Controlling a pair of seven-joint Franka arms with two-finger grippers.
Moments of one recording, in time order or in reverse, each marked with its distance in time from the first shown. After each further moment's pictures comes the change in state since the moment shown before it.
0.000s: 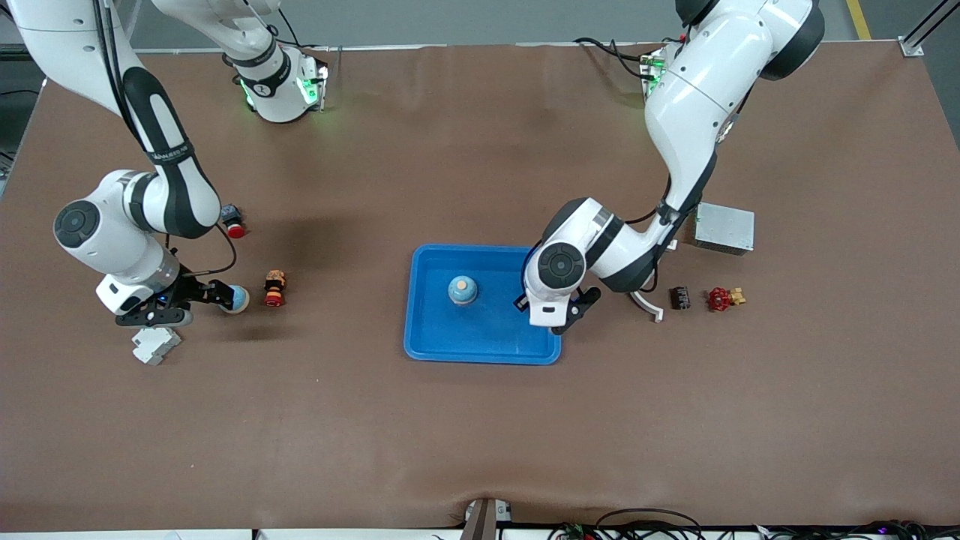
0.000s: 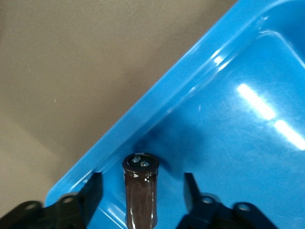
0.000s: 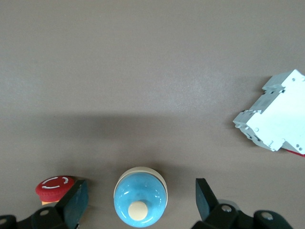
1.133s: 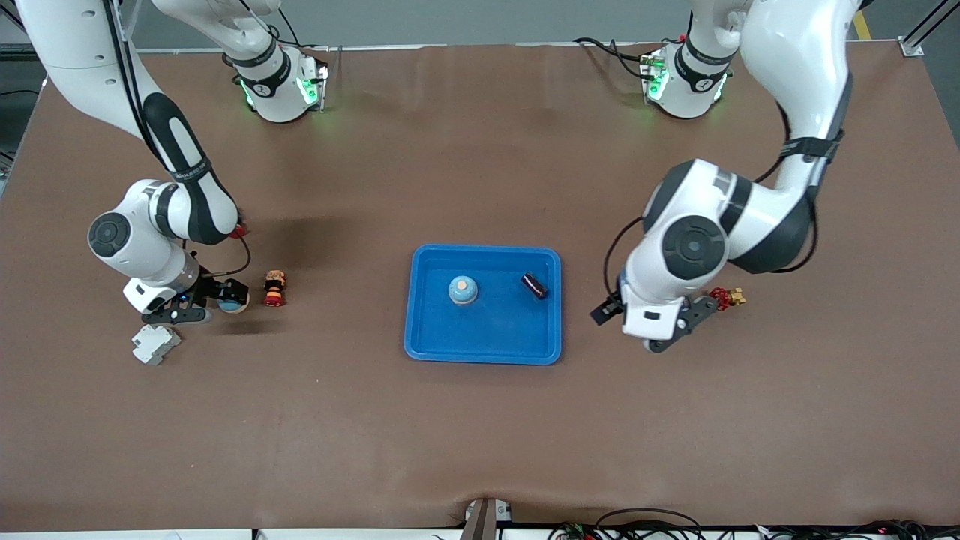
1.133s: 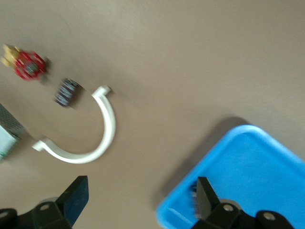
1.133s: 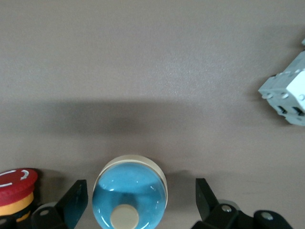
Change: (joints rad) left arm 0.200 -0.295 0.034 0.035 0.003 -0.320 0.417; right arm -0.001 0.086 0.000 -0.042 0.002 0.072 0.000
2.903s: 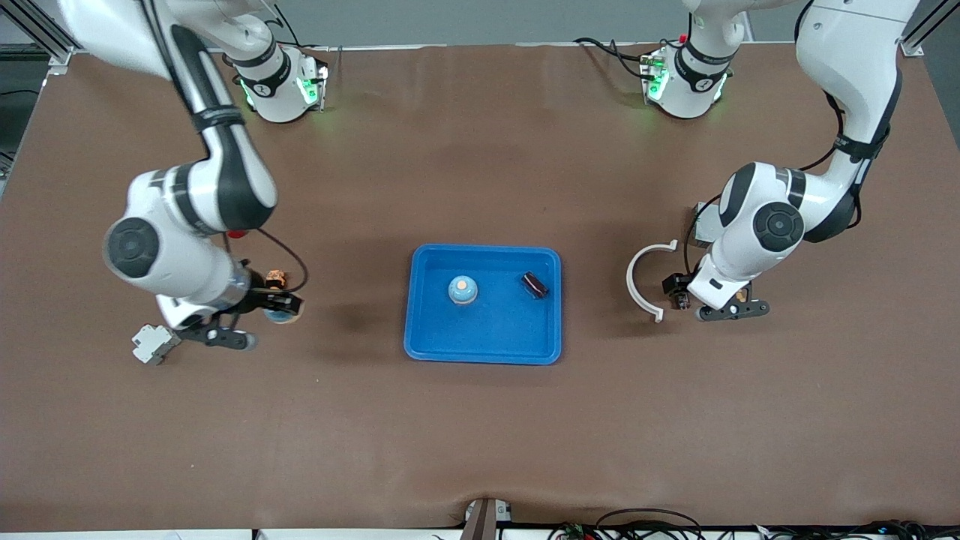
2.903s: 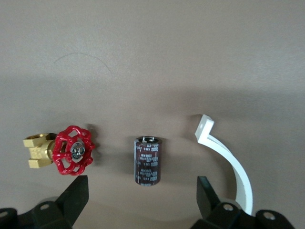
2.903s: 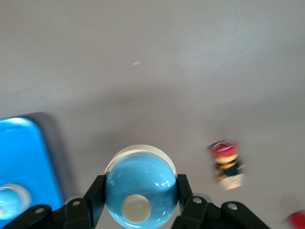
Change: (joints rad) left arm 0.282 -0.154 0.003 -0.681 0.075 0.641 0.613; right arm 0.314 -0.065 0.038 0.463 0.010 -0.593 0.688
